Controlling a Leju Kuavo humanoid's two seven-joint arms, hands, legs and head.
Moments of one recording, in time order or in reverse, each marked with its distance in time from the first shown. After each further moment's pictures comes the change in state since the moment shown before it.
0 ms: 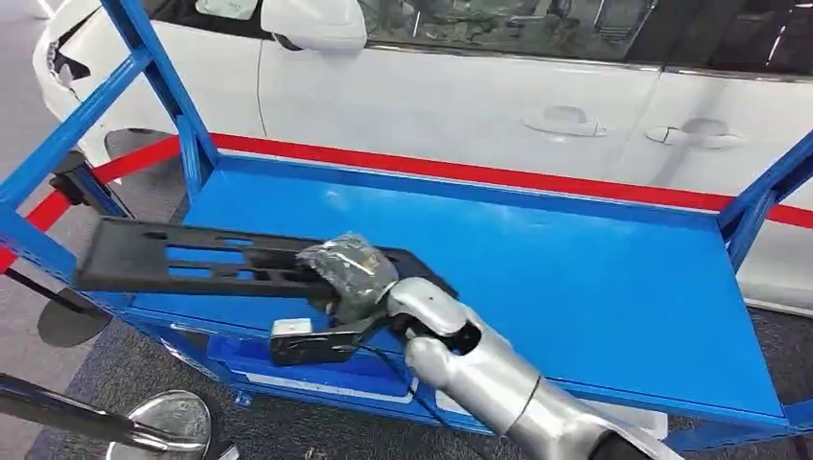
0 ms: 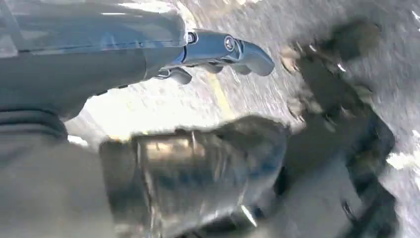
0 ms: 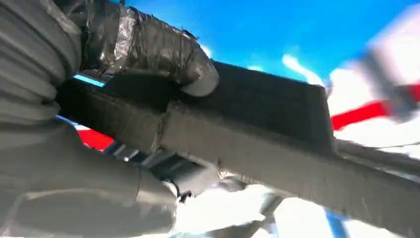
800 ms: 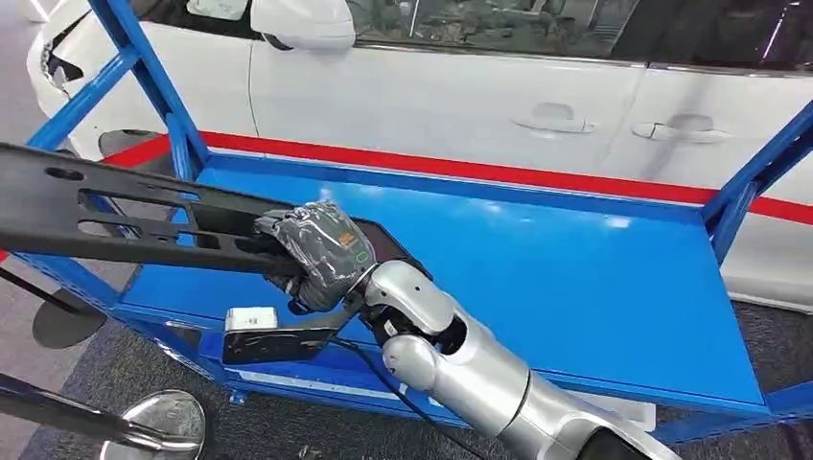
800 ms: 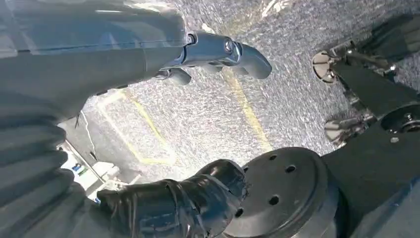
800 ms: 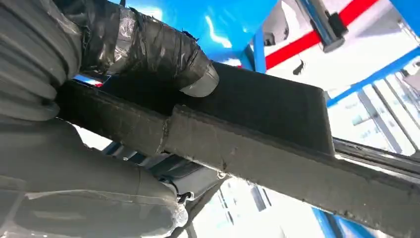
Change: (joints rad) left arm 0.016 0.040 -0.067 0.000 -0.044 -0.001 -0.027; right arm -0.032 0.032 -0.001 -0.162 -0.003 -0.063 0.053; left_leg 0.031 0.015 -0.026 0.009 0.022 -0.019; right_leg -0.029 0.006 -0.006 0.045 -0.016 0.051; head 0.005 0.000
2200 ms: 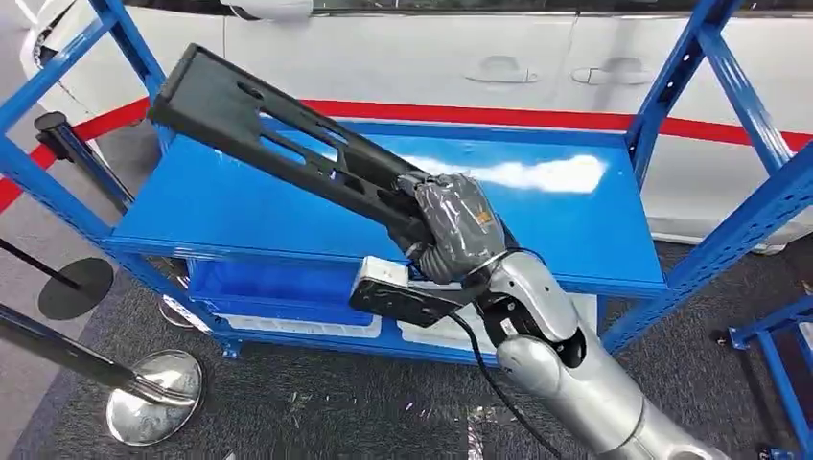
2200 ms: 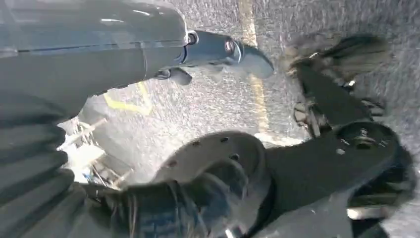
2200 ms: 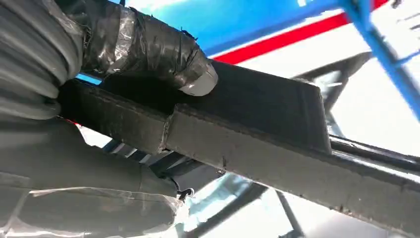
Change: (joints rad) left arm 0.010 -0.046 0.109 0.003 0.170 0.134 0.091; right arm 0.139 -0.292 -0.199 -0.429 0.079 0.100 0.211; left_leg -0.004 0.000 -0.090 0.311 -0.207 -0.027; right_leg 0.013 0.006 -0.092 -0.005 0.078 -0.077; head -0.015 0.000
